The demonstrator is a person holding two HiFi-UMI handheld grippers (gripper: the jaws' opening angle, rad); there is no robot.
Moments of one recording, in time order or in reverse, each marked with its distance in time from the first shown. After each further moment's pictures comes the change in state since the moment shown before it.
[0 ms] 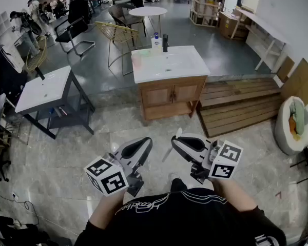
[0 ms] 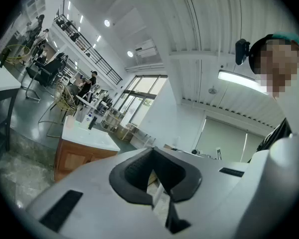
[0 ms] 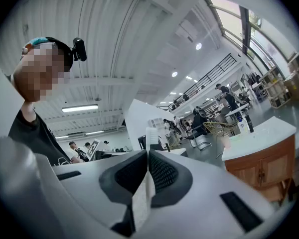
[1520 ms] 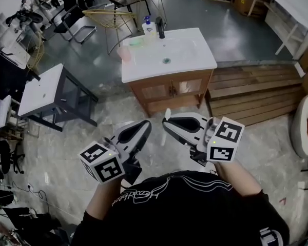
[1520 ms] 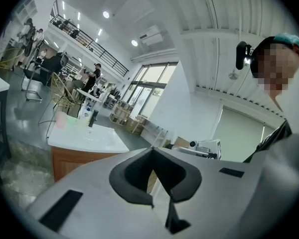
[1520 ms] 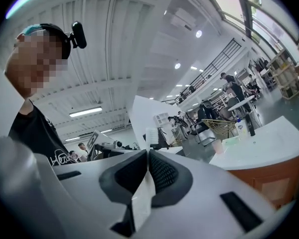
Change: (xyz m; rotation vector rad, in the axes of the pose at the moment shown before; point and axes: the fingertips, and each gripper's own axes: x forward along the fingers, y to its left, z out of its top) left arm 0.233 0.080 0.023 0.010 0.119 0.128; right arm -0.017 -0.230 0.064 0.039 0.071 0.131
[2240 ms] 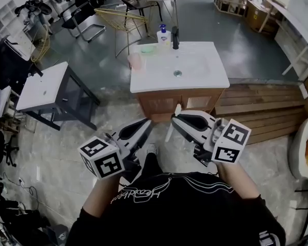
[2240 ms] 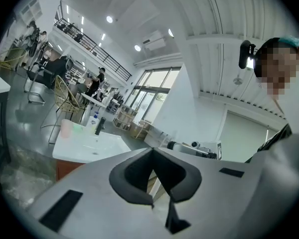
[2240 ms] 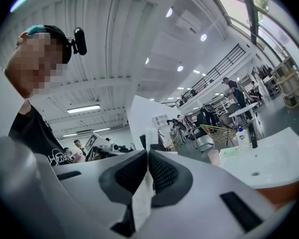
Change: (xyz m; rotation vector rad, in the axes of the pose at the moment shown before) left arm 0.015 0.081 0.041 -0.008 -0.058 0.015; right arm 0.052 -0.070 0.027 -0.059 -0.014 -0.011
